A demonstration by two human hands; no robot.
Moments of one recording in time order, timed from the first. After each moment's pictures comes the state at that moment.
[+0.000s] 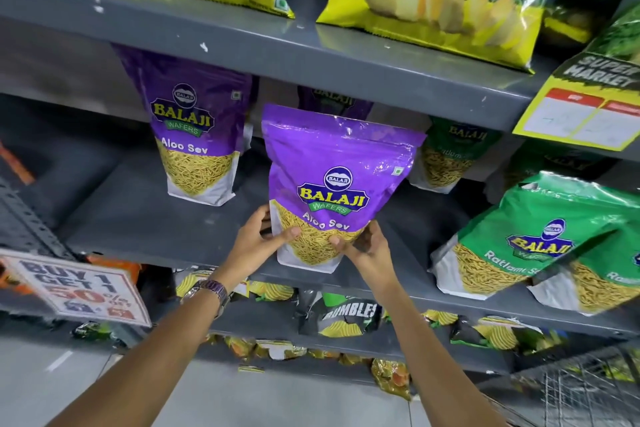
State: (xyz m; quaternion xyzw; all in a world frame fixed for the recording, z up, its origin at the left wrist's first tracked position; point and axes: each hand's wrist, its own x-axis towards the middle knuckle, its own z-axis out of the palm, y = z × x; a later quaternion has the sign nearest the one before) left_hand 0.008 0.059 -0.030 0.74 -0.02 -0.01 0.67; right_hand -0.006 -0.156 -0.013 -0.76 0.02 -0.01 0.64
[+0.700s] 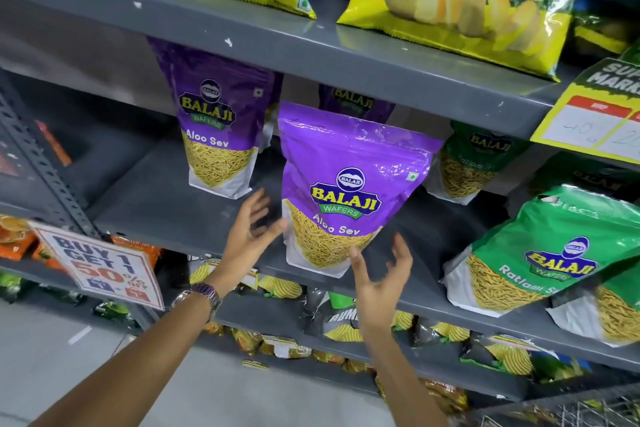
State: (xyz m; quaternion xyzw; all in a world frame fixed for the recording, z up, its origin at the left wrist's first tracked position) left_hand -0.010 0.076 -0.037 0.68 0.00 0.08 0.73; right_hand -0.054 -0.129 -0.024 -0.73 0.08 -0.23 0.63
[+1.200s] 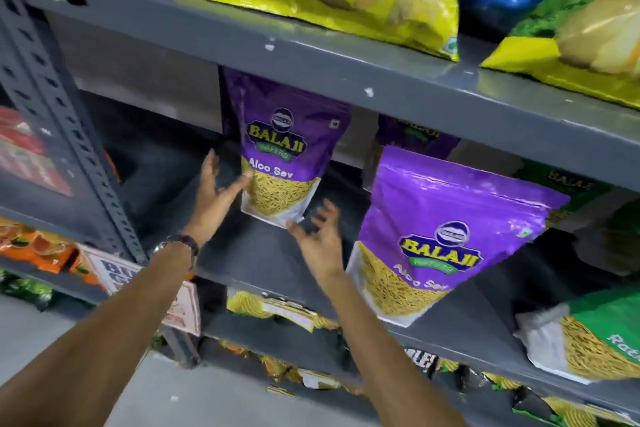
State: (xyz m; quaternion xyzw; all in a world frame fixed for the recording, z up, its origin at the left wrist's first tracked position) left_hand 0.082 0.246 -0.014 0.70 0.12 0.18 0.68; right_hand 0.055 0.062 -0.013 -0.76 -0.02 0.01 0.65
